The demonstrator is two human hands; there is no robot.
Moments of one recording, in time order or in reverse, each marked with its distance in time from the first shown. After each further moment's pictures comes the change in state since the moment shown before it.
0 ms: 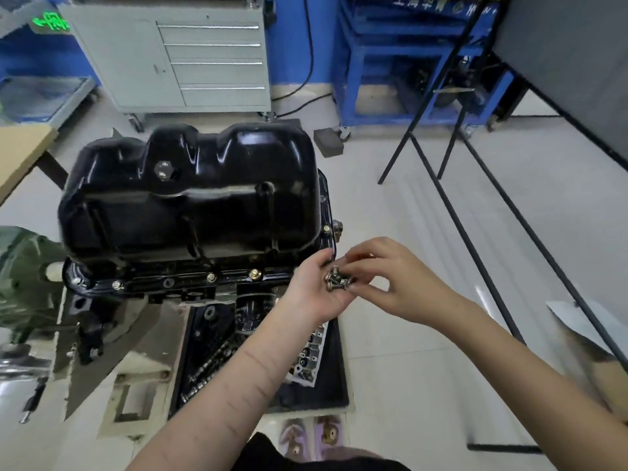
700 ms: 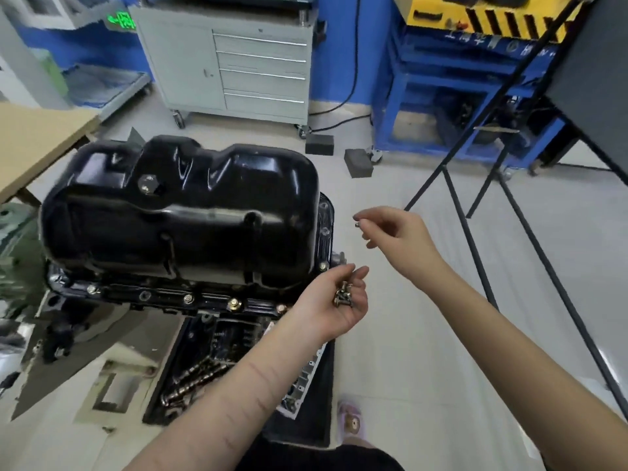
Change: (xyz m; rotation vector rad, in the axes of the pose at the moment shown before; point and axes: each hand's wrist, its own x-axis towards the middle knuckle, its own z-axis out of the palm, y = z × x) left_hand 0.059 0.010 0.027 -0.169 0.105 -0.003; right_hand 0.094 0.068 -0.028 0.524 0.207 0.307
